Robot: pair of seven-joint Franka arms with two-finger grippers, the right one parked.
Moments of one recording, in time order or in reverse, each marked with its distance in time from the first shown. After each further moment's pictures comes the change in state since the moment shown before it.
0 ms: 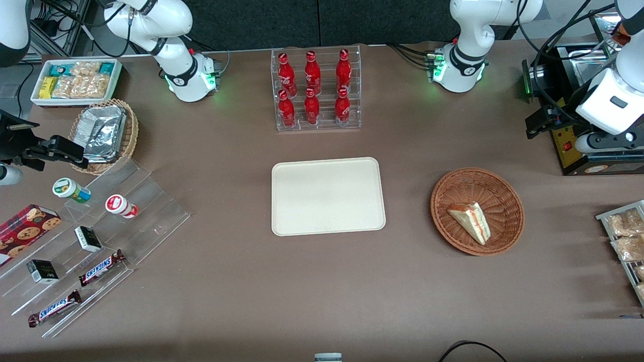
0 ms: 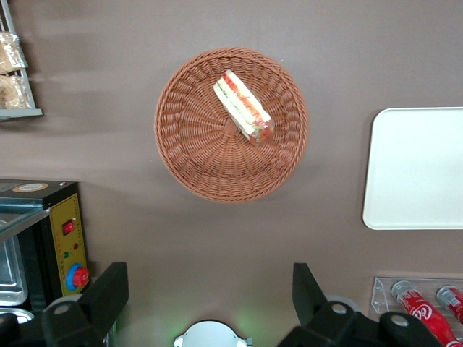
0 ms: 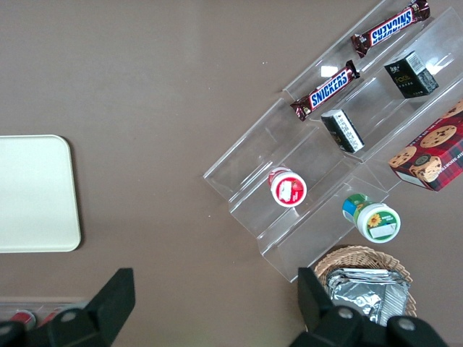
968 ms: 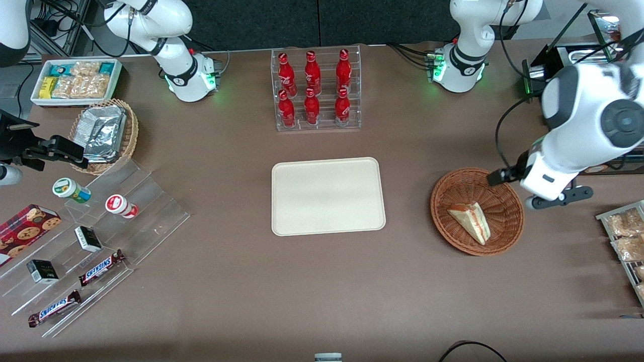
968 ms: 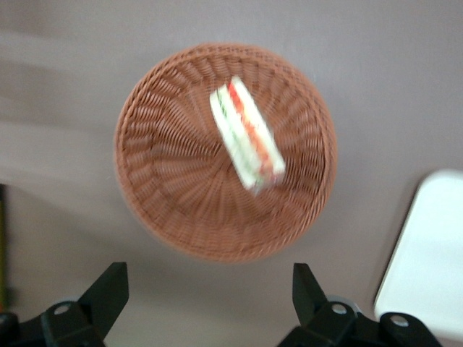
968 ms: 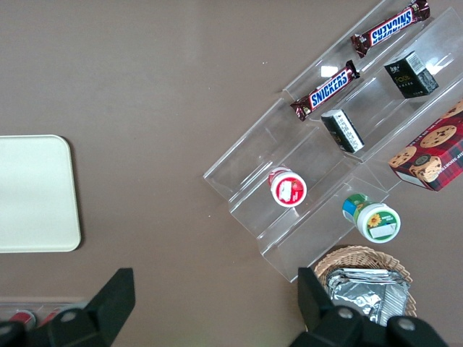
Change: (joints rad) arm -0.005 0.121 -0.006 -0.364 -0.002 0.498 -0.280
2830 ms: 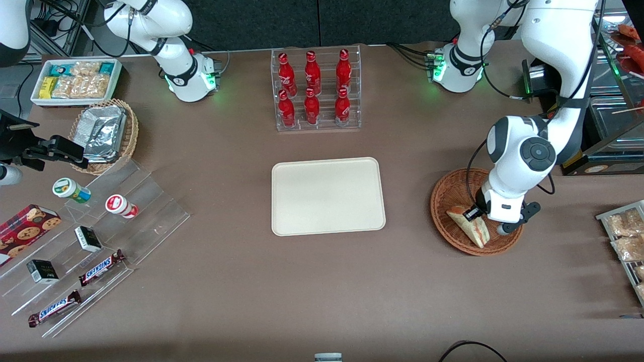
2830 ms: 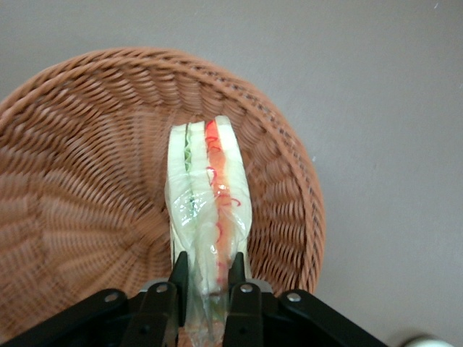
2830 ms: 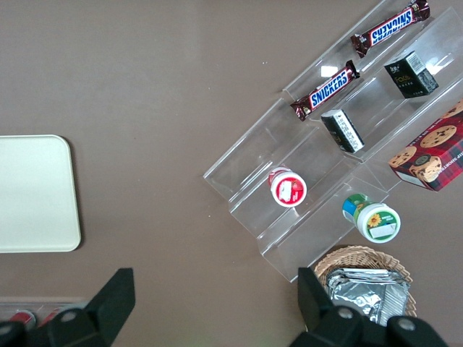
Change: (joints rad) arm -0.037 0.148 -0.007 -0.165 0.011 0.433 -0.325
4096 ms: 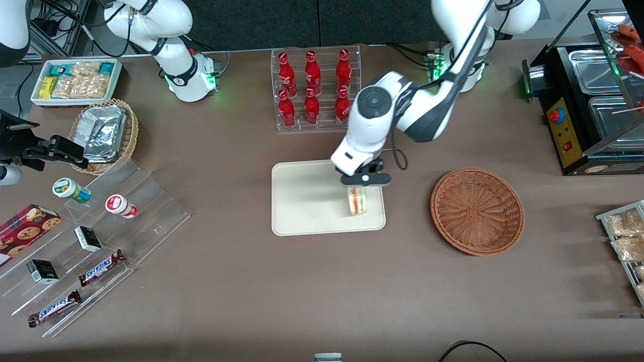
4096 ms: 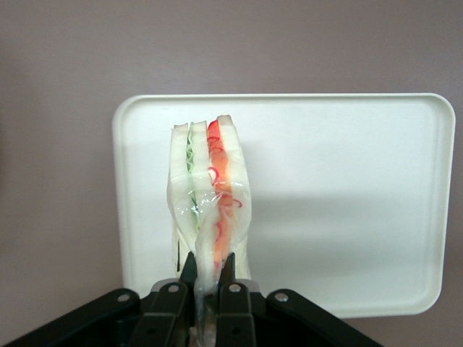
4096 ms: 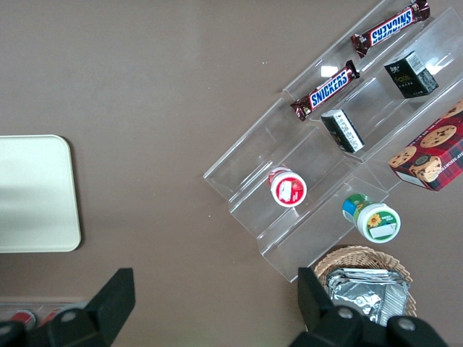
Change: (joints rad) arm -0.541 0.130 -0.039 0.255 -0.036 -0.078 -0.035
